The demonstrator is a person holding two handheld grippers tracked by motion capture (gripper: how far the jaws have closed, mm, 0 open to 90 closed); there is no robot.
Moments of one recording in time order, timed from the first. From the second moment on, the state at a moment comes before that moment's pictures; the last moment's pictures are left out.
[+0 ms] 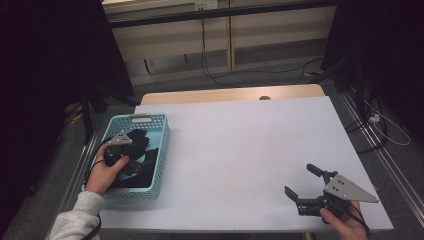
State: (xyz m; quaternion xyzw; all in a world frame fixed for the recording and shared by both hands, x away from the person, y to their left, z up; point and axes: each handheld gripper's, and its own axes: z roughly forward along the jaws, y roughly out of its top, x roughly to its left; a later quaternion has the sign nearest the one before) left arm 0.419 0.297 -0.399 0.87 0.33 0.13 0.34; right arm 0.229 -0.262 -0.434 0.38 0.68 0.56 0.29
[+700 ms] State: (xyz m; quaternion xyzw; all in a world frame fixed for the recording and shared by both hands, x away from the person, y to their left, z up) left arm 0.427 0.292 -0.425 0.90 0.33 0.10 0.26; right arm 0.229 -0.259 -0.433 0.37 0.69 0.56 0.29
